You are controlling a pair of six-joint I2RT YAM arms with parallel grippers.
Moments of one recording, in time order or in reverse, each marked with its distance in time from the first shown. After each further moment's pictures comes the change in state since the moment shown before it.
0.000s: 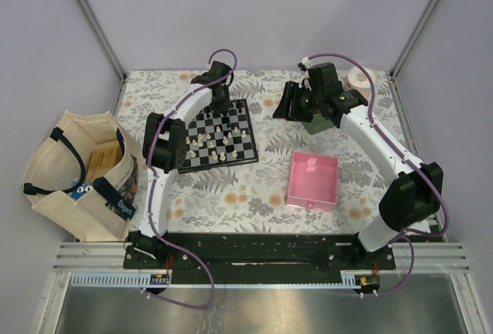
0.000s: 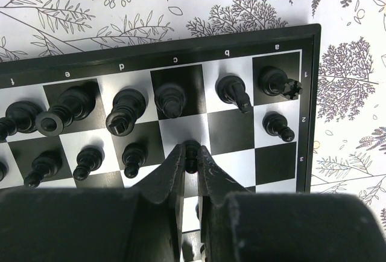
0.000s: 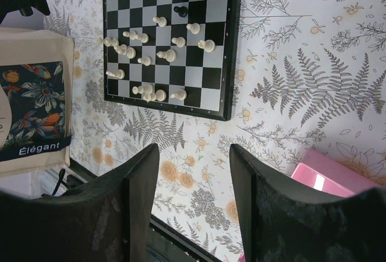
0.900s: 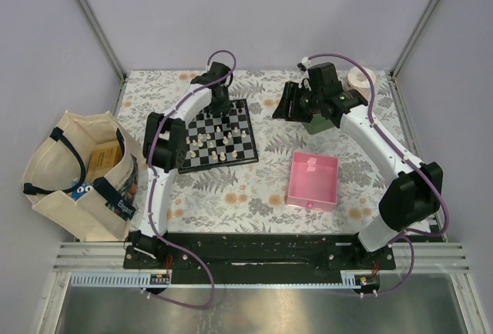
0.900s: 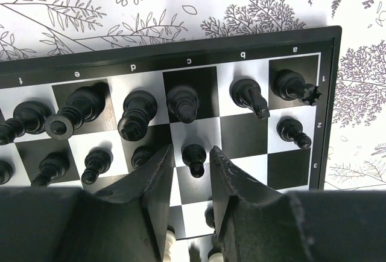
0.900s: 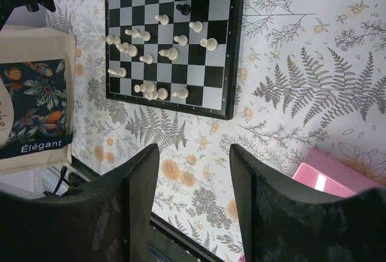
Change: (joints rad) left arm 0.008 0.012 0.004 -0.011 -0.017 -0.001; right arm 0.000 0.005 0.000 0.000 -0.009 0.000
